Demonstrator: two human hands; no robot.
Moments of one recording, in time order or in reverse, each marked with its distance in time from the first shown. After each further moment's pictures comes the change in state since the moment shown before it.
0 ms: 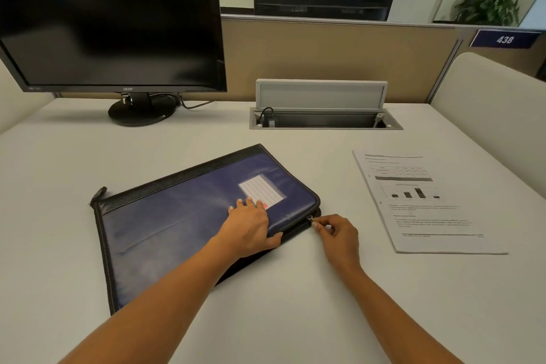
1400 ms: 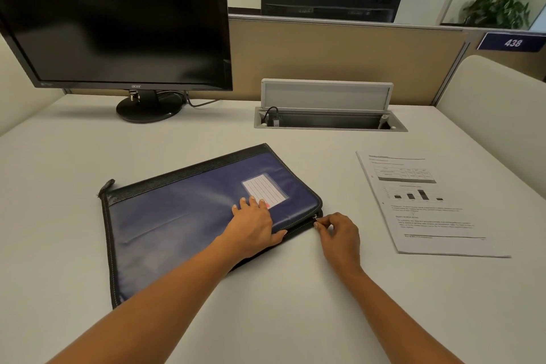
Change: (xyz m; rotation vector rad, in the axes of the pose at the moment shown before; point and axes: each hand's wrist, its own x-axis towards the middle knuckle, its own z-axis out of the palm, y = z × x) left_hand 0.001 0.005 0.008 -0.042 -0.027 -0.058; right_hand -0.003 -0.002 -0.001 -0.156 0.019 -0.125
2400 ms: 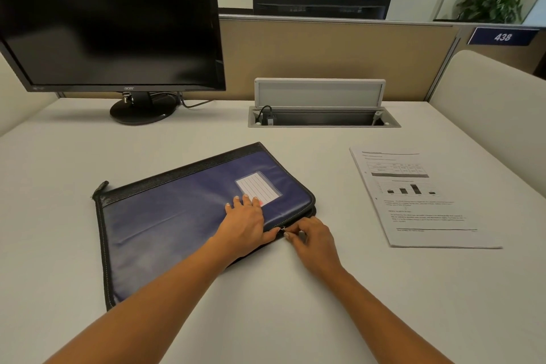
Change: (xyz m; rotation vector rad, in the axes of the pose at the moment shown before) left_hand -0.001 0.001 0.003 -0.011 0.056 -0.018; right_hand -0.016 -0.008 0.011 -0.026 -0.254 -0.228
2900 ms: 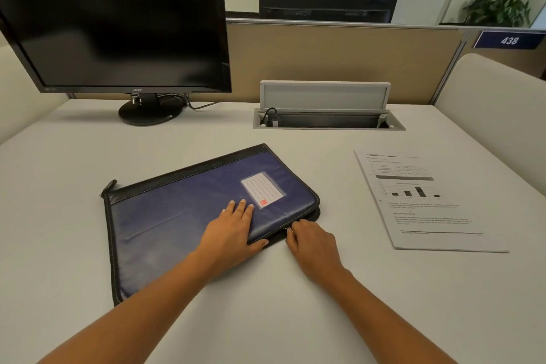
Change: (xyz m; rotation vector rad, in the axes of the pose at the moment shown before) left_hand -0.031 -0.026 0.006 -0.014 0.017 0.012; right_hand 0.002 -0.003 0.010 -0.432 -0.050 -0.130
